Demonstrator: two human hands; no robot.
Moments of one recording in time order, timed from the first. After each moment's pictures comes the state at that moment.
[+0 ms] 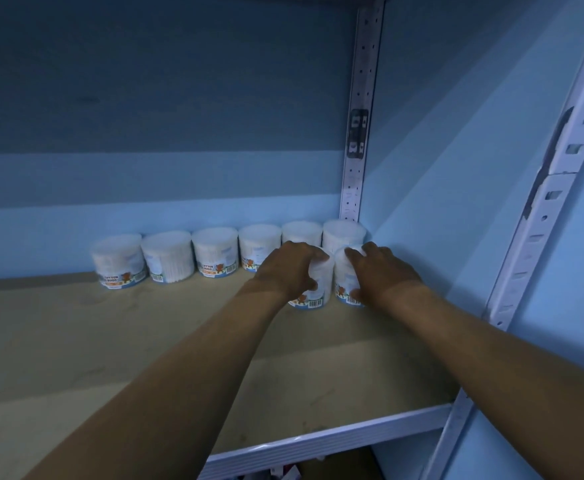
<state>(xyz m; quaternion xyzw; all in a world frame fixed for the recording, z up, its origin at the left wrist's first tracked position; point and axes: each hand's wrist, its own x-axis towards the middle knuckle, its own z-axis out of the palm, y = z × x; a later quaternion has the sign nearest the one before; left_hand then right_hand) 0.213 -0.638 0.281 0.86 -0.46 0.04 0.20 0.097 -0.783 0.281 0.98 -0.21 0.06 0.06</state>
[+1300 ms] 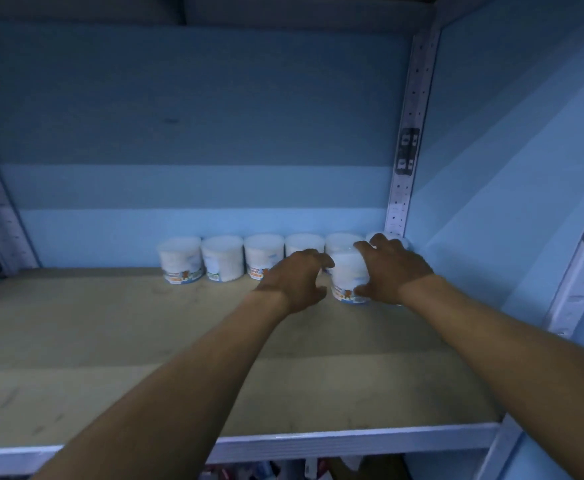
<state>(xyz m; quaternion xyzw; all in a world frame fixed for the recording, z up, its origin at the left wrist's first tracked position) 0.210 -0.563 0.295 0.87 -0.44 0.09 0.18 0.124 -0.735 0.316 0.99 -0.14 0.08 0.05</state>
